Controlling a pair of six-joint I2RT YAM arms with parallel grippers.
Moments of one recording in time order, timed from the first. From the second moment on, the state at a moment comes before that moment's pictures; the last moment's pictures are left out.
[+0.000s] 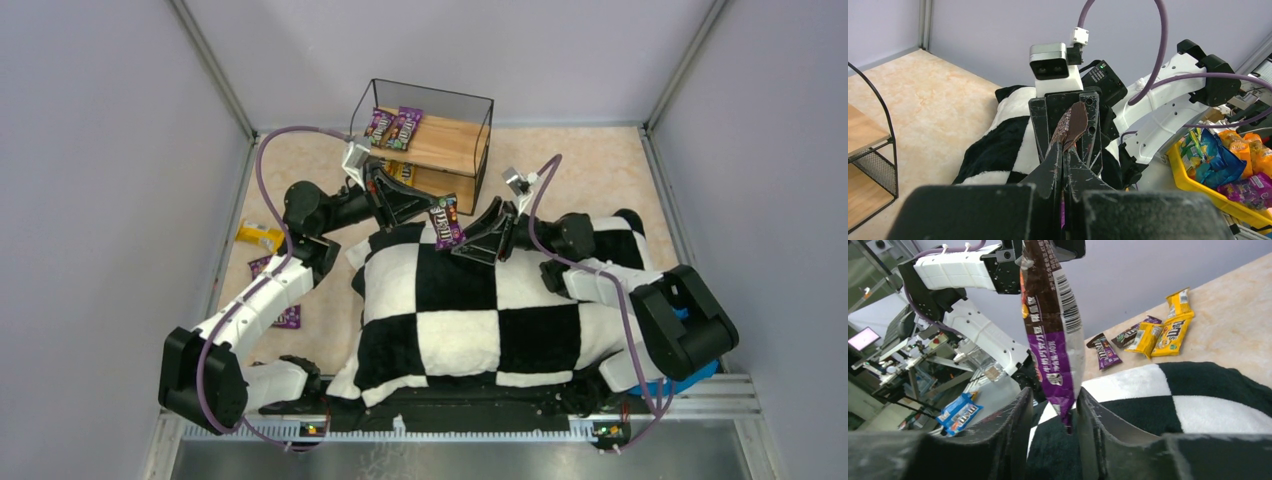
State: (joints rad) left arm -0.41 1.20 0.85 0.73 0.90 -0.71; right arm 0.49 1.46 0.60 1.35 -1.00 0.96
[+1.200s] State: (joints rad) left arm -0.35 1.10 0.88 0.46 0.68 -0.54; right arm 0.49 1.32 0.56 1.13 -0.75 0.94
